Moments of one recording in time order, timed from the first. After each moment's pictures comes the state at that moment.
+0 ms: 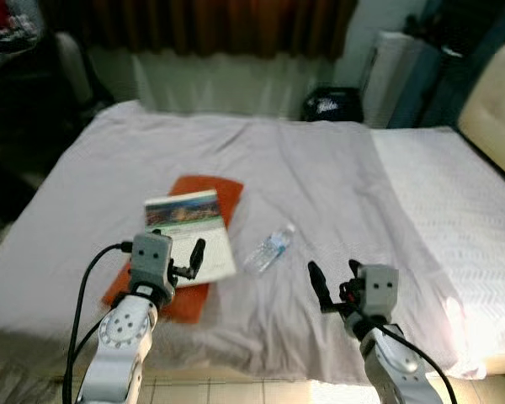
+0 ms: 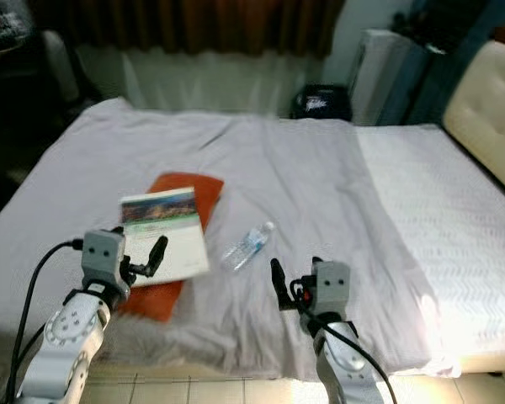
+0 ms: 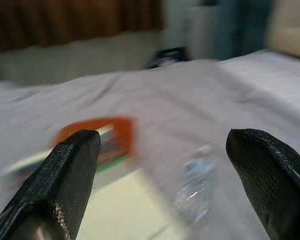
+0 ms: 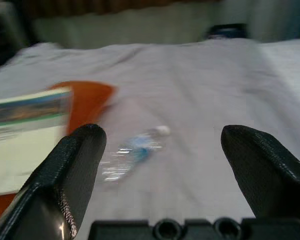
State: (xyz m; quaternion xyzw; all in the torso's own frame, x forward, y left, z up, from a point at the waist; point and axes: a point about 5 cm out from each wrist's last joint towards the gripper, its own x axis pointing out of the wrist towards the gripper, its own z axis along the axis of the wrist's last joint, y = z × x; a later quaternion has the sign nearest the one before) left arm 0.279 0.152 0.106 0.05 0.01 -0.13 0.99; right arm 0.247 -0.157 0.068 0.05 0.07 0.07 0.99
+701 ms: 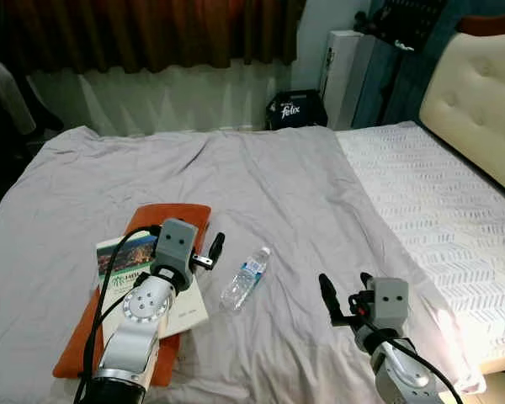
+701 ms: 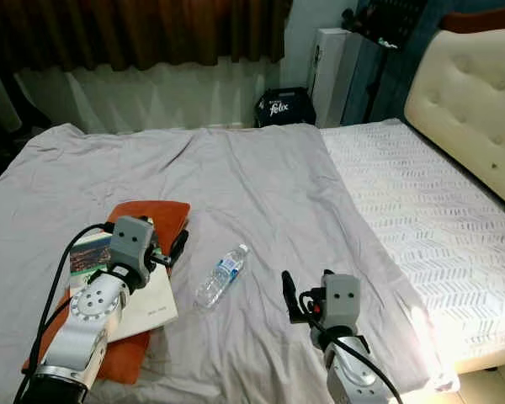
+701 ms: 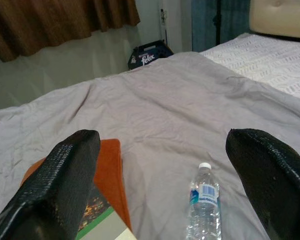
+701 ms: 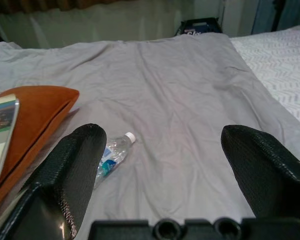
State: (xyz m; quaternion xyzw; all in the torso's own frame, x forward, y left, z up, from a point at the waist) left arm 0.305 0.145 0.101 0.09 0.03 -0.14 0.98; right arm 0.239 -0.163 0.061 0.04 0.08 0.06 0.99
